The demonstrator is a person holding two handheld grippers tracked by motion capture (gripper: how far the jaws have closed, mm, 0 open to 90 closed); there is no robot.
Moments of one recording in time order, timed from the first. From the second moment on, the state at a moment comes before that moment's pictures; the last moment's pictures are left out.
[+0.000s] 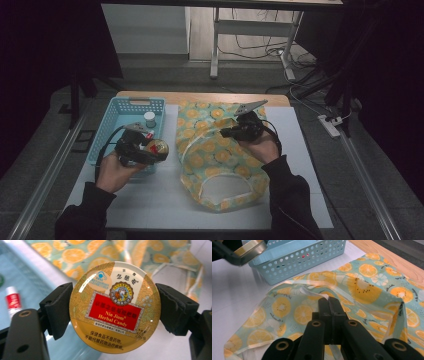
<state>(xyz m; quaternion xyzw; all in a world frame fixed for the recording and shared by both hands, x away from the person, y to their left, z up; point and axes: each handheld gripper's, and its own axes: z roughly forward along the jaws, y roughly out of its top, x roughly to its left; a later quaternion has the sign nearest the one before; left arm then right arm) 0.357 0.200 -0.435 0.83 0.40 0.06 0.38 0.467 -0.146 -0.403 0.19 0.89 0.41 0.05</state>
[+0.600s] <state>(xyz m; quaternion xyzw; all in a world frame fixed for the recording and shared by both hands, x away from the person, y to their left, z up) 0.359 0.140 -0.434 0.85 0.35 0.03 0.39 0.469 -0.146 -0.405 0.19 0.89 0.41 0.05</state>
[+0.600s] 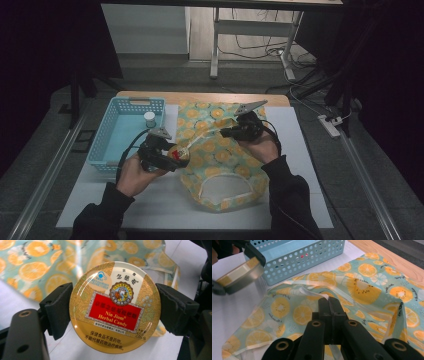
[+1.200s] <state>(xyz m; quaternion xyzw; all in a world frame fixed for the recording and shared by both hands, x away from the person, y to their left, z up) 0.376 0.087 -0.444 0.87 0.32 0.03 0.38 0.470 -0.146 -0.406 0.20 0.89 0.41 0.06</state>
